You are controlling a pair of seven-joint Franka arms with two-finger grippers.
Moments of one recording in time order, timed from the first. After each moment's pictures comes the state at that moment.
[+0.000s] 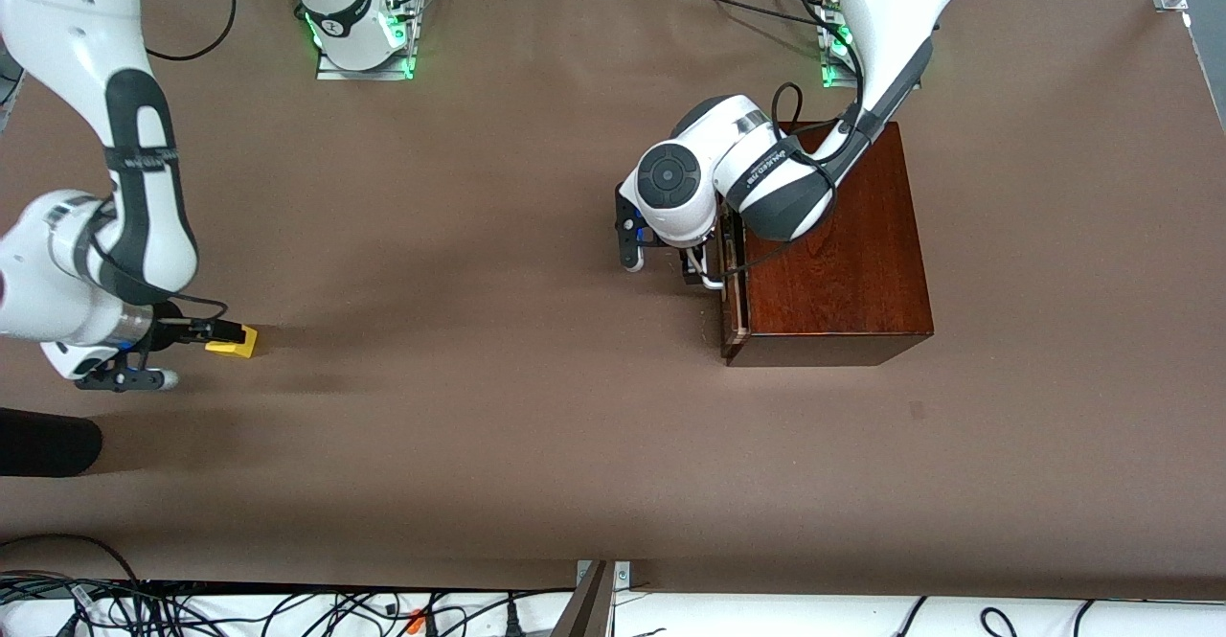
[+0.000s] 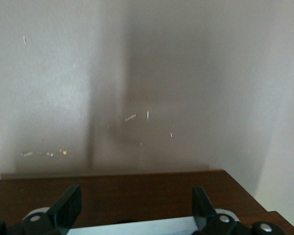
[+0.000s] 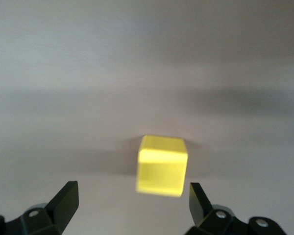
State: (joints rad) left arm -0.26 0.65 -0.52 -1.55 0.30 1.82 0.62; right arm 0.15 0.57 -0.38 -1.65 0.29 2.07 -0.34
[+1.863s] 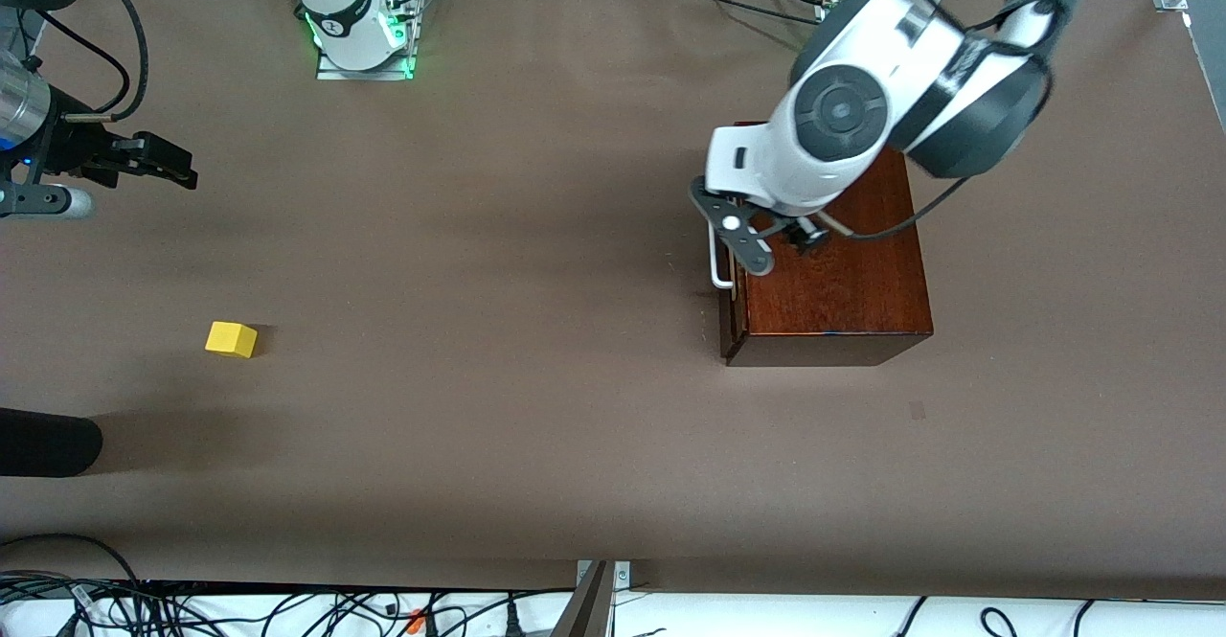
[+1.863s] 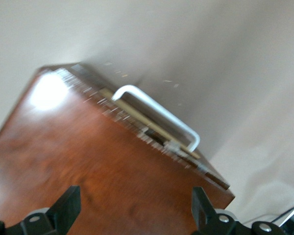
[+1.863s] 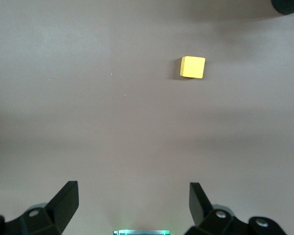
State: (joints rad) left arm -0.10 0.40 -0.50 -1.37 0.11 1.49 0.25; right arm 0.03 0.01 -0.03 -1.67 -0.01 1.57 0.02
